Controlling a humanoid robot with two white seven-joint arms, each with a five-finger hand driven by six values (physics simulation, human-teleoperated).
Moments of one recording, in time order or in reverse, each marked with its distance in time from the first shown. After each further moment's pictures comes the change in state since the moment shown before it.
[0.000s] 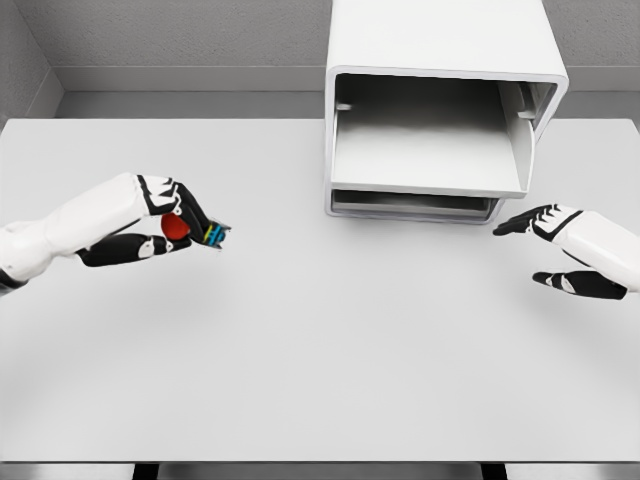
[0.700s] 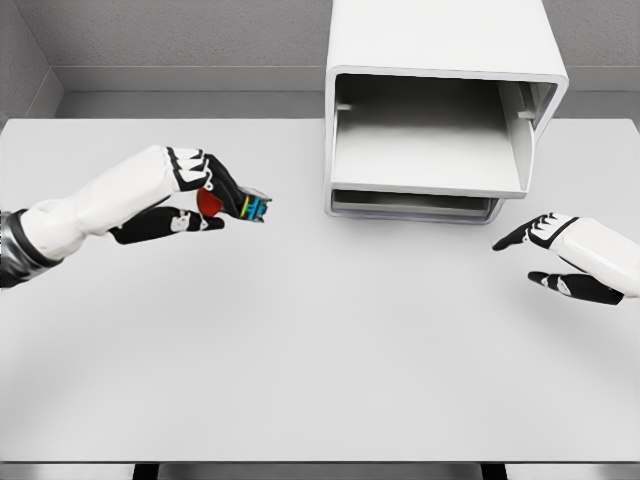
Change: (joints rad) left arm -0.084 -0.125 -0.026 -0.007 -0.052 0.000 0.000; right arm 0.014 0.000 0.005 -0.004 -0.001 0.000 0.000
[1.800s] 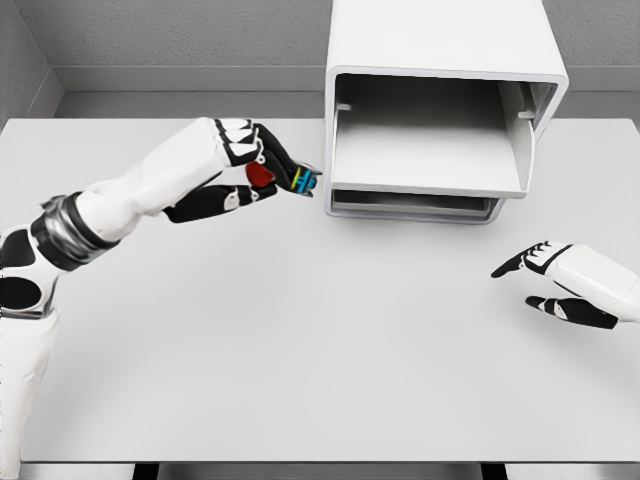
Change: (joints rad) left arm -0.072 -0.227 -0.004 -0.001 -0.135 0.000 0.000; right arm 0.071 0.004 0.001 0.008 0.015 0.000 0.000
